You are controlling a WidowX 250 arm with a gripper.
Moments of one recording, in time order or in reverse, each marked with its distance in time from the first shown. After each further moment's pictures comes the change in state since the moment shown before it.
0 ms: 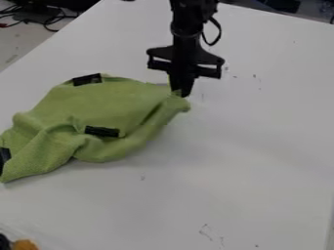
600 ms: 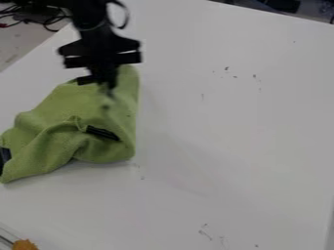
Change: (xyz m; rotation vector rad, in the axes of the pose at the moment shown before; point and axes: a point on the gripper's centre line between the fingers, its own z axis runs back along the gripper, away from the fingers) arm -0.036 0.127 0.022 -0.025 -0.124 0.297
